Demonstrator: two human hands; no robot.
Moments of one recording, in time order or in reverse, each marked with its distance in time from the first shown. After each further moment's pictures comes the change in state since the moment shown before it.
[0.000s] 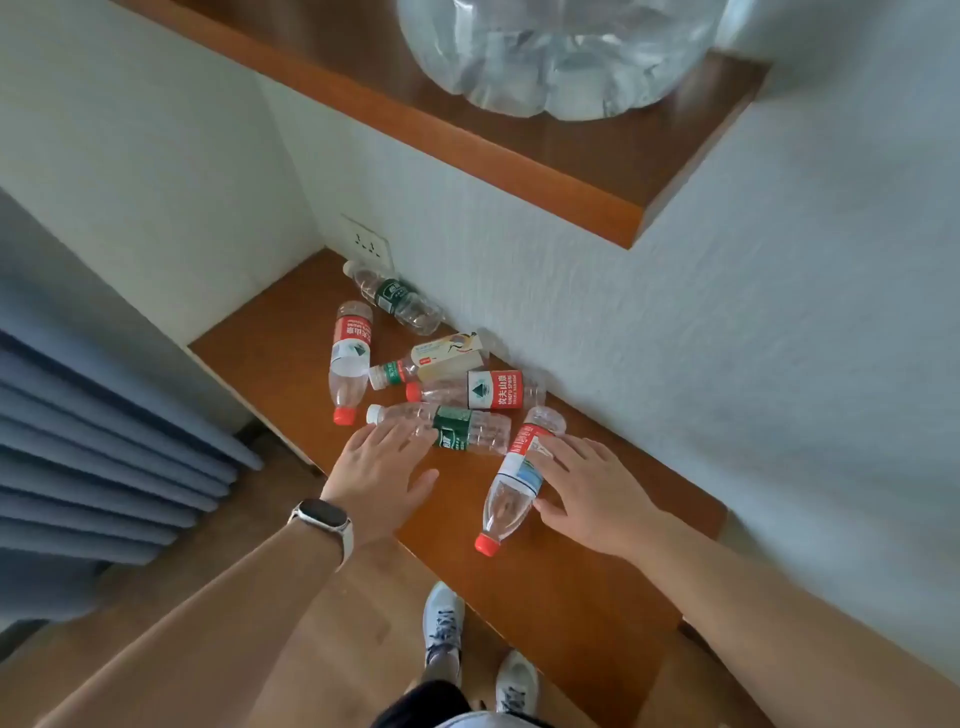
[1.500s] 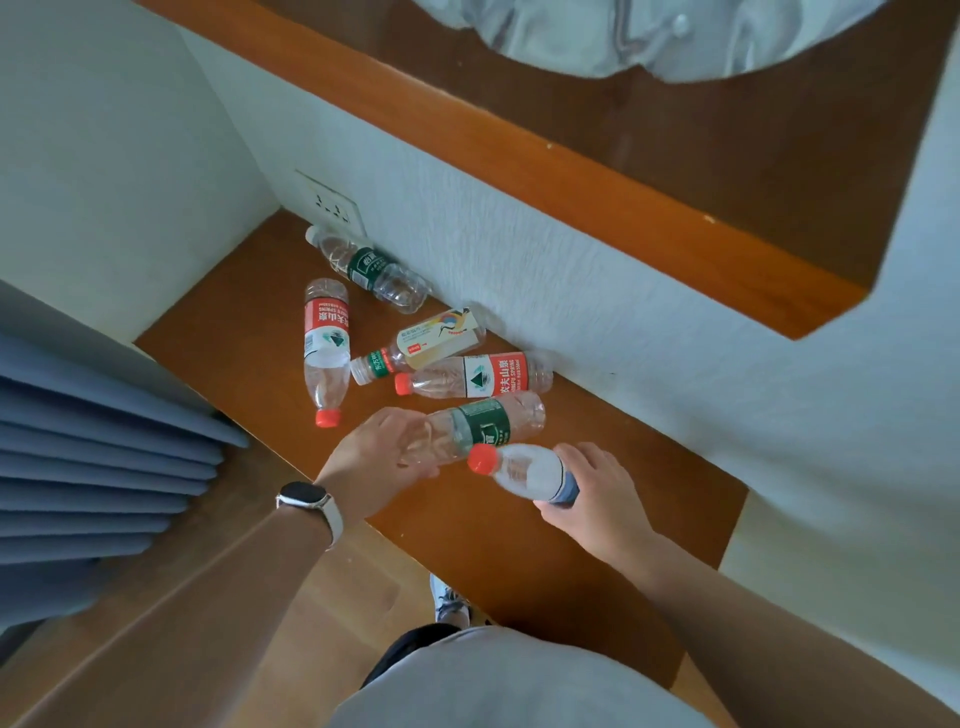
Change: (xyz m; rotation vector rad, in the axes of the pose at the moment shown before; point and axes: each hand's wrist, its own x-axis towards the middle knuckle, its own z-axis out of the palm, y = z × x) left_hand 0.058 -0.037 0.020 -0.503 -0.172 -0.179; right_hand 0.021 0.002 0.070 0.353 0.155 0.374
